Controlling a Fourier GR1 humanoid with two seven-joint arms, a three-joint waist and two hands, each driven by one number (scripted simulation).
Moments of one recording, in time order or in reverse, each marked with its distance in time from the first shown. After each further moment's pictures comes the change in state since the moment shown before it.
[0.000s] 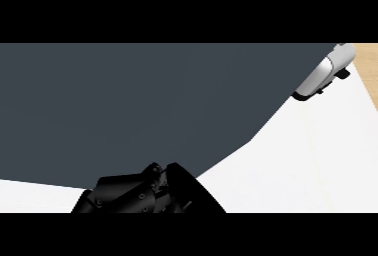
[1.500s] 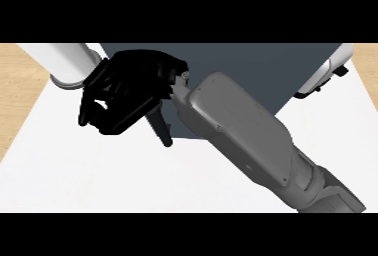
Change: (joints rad) left arm 0.102 -0.051 0.245 0.104 -0.024 -0.160 0.130; right arm -0.449 0.044 -0.311 1.005 -0.702 0.874 -0.117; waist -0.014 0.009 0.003
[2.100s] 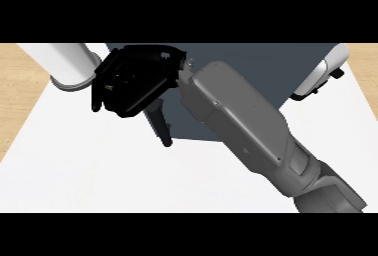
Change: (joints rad) left arm 0.016 -0.057 0.085 0.005 -0.024 -0.033 0.069; right arm -0.057 0.002 -0.043 0.198 -0.085 0.183 -0.114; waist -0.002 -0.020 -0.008
